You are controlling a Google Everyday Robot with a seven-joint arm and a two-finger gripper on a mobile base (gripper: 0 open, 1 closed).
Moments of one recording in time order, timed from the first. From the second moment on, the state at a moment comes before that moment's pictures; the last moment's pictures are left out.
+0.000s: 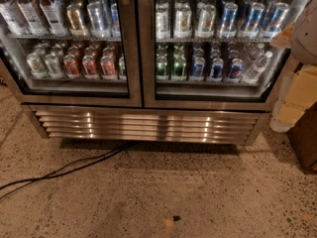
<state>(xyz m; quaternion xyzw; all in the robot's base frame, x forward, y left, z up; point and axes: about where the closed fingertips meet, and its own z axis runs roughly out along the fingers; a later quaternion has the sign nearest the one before) 0.438 -0.216 0.977 -0.60 0.78 -0.04 0.16</state>
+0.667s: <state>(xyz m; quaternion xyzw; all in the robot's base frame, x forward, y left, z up) 0.440 -0.219 0.984 -0.61 0.78 -0.01 0.18</state>
